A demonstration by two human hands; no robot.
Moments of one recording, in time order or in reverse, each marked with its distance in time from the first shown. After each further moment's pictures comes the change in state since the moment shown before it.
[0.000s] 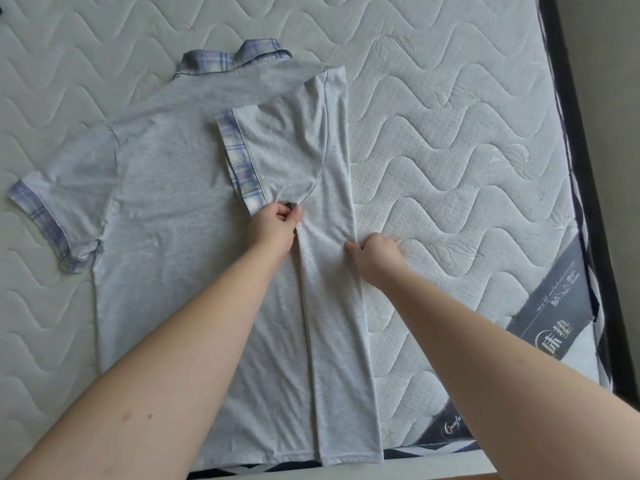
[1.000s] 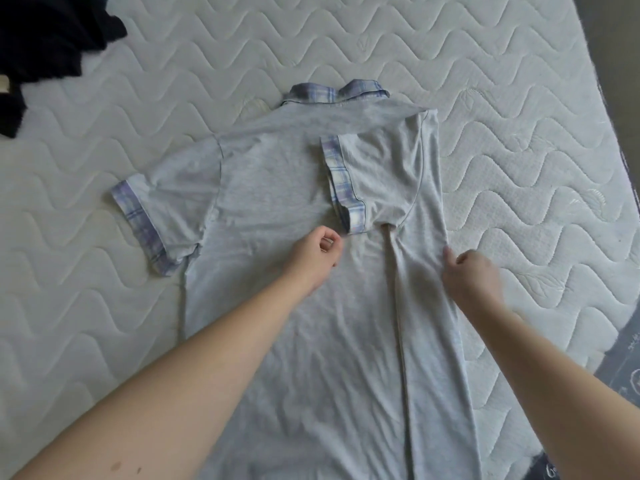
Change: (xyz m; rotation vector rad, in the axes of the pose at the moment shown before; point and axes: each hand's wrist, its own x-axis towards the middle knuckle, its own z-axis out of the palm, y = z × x) left_hand 0.003 -0.043 -0.112 -0.073 -0.264 0.249; right_hand -0.035 -0.036 0.015 -0.046 0.446 0.073
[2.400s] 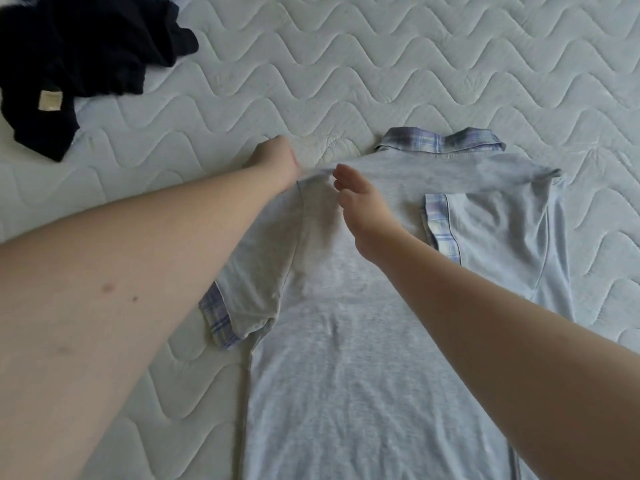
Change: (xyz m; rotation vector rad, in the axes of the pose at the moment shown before) left_hand 0.204 0.052 -0.237 0.726 0.244 -0.118; right_hand -0.002 -0.345 0.109 0.798 -0.529 -0.401
